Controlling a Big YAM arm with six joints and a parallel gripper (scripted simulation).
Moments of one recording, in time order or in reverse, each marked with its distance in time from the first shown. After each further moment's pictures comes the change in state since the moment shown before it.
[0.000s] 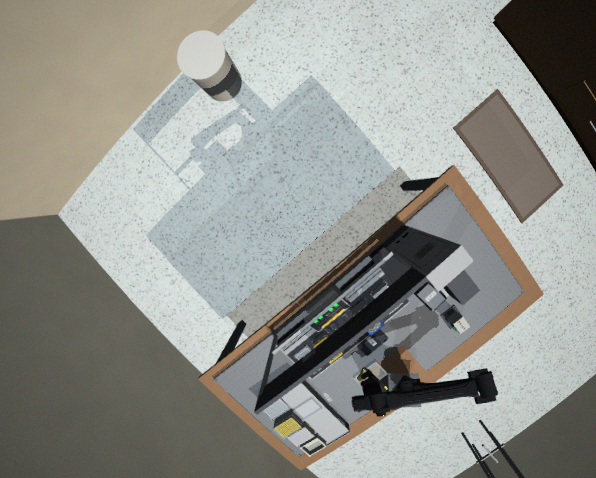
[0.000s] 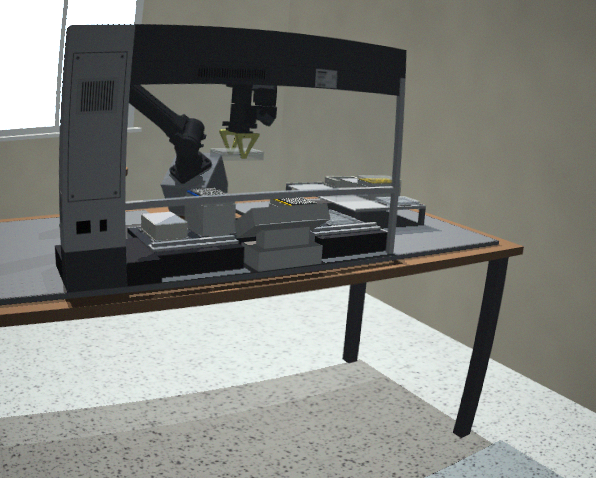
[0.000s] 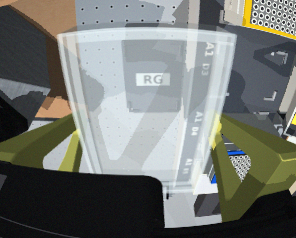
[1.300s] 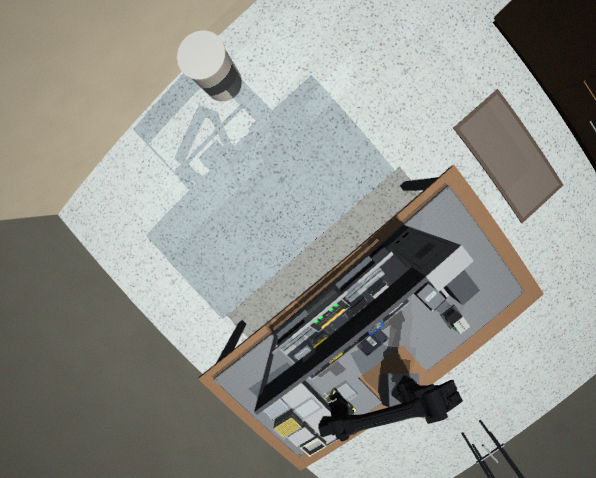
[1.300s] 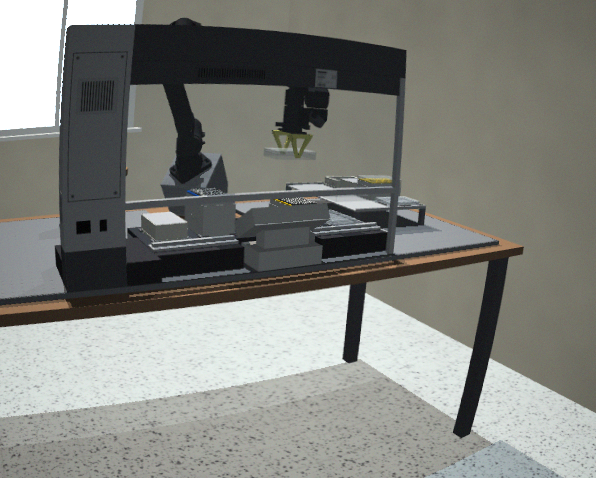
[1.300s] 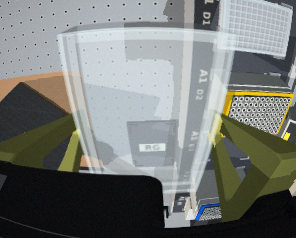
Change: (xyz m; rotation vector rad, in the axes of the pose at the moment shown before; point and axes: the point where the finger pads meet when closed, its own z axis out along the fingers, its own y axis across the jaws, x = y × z) arm -0.172 -0.005 -0.001 0.004 0.003 0.031
